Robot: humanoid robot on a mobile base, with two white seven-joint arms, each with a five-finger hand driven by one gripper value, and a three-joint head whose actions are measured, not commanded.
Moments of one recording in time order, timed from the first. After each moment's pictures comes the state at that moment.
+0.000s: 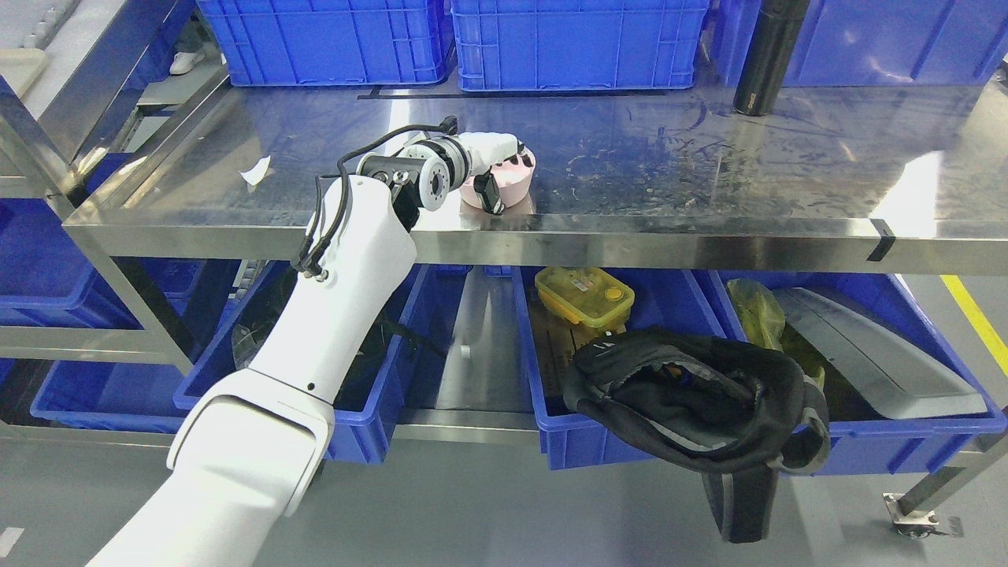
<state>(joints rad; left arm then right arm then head) -0.93 0.03 -0.45 -0.97 -0.99 0.12 -0.73 0.00 0.00 0.20 0.00 0.13 -0.08 -0.05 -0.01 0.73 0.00</state>
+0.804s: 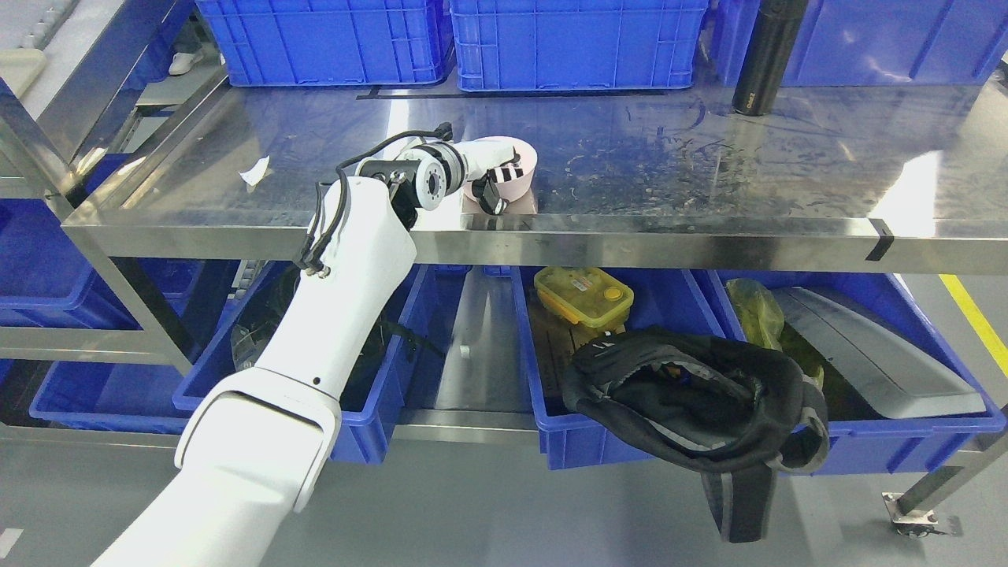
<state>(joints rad) -0.94 0.01 -0.38 -0.89 -0.98 0.11 -0.71 0.00 0.00 0.20 0.00 0.13 -0.08 -0.05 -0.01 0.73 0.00</state>
